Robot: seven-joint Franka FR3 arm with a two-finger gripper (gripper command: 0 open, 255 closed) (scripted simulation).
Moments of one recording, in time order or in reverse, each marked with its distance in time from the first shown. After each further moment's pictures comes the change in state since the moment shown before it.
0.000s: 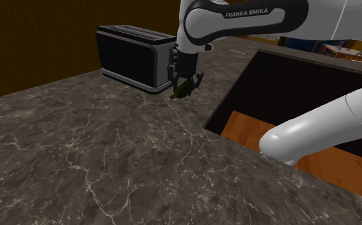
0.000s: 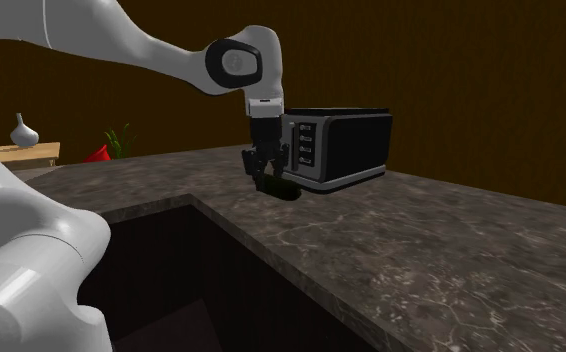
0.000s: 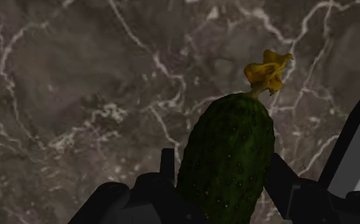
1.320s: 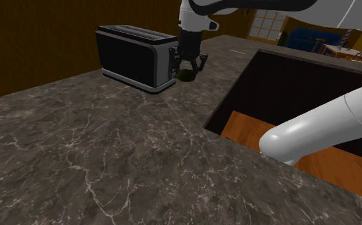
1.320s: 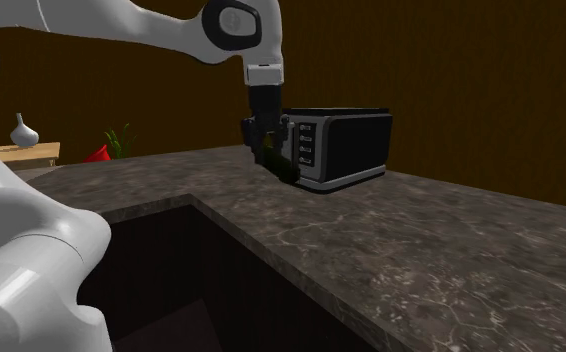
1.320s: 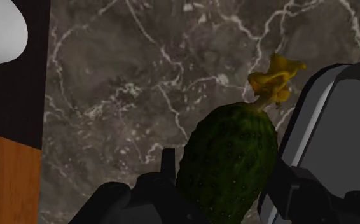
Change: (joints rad) arm -0.011 0.010 -0.023 0.178 -0.018 -0.172 0.002
